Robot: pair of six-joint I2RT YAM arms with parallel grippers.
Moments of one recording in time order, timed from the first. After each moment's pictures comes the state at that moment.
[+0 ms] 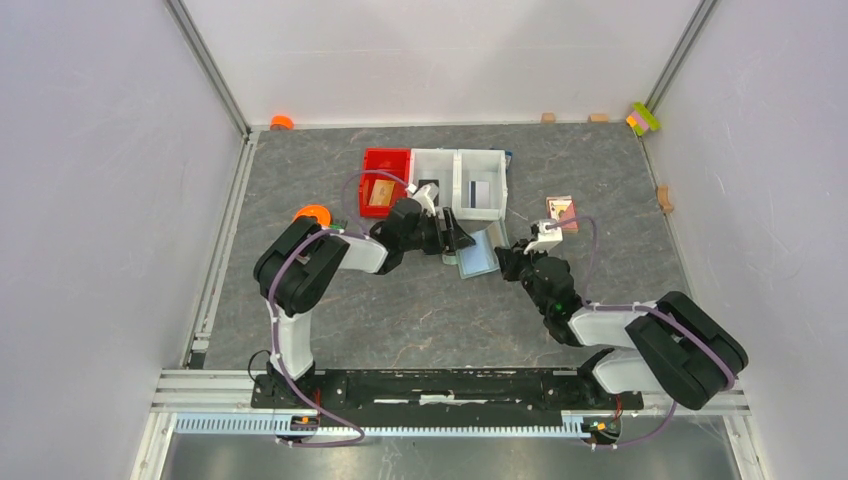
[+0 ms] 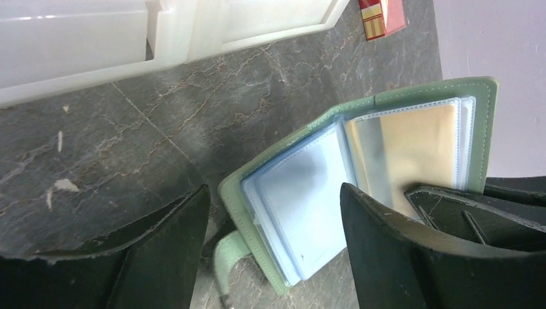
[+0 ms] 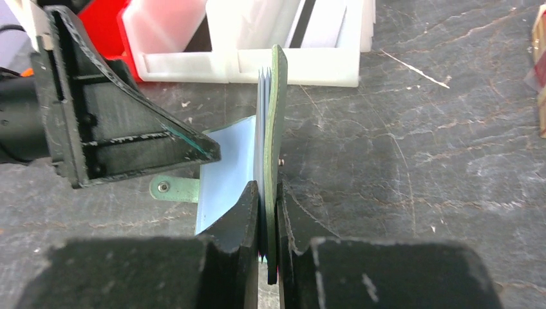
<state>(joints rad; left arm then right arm) -0.63 1.95 0.91 0.57 0.35 -0.74 0.61 1.32 0.20 0.90 0.27 0.40</state>
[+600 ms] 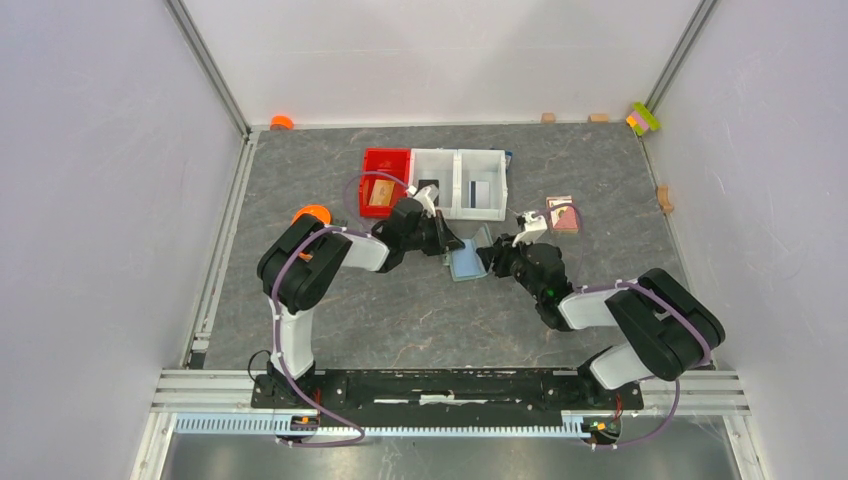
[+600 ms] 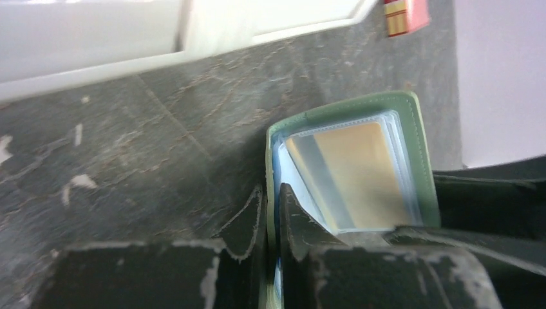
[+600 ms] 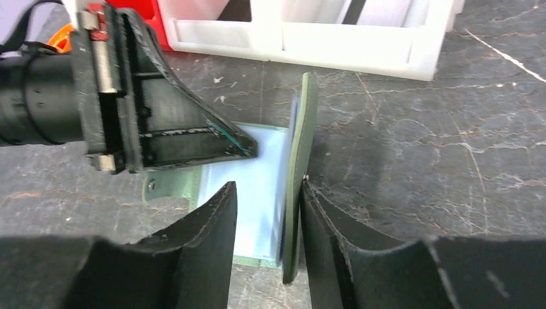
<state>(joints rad) -0.62 1.98 0.94 0.55 0.36 -0.75 0.55 1.48 0.29 0.92 0.05 0.44</state>
